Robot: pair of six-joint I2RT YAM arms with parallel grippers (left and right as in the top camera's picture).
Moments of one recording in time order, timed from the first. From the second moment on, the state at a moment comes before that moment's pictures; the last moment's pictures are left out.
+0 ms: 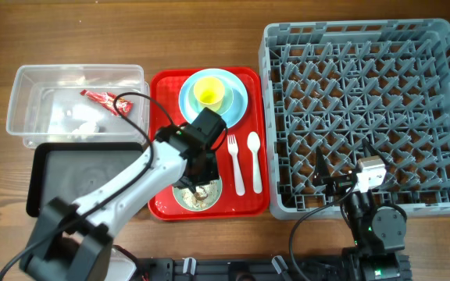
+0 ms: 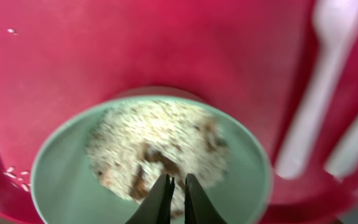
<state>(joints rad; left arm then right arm) -0.62 1.57 0.99 -0.93 0.06 -0.76 0.11 0.02 0.01 0.00 -0.05 -0.03</state>
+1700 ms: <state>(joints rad) -0.67 1.53 1.13 -1.06 -0.28 -0.75 0.11 0.02 0.01 0.00 -0.05 -0.03</state>
